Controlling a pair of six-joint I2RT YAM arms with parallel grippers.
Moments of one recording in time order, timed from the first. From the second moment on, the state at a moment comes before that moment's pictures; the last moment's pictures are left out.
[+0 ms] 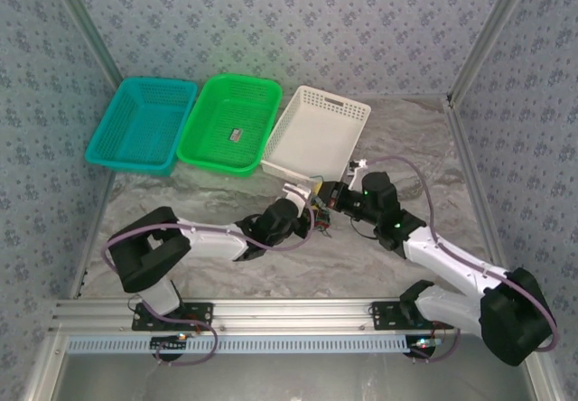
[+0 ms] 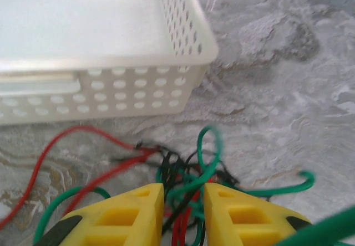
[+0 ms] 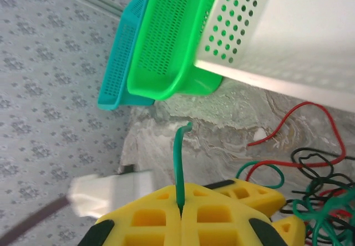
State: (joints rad) left arm -1.05 1.67 0.70 0.47 -0.27 -0.40; right arm 0.57 1.06 0.55 0.20 -0.29 0.96
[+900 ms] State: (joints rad) left arm -1.00 1.75 0.68 0.67 -0.17 -0.54; right arm 0.44 0.90 0.61 0.17 -0.49 0.92
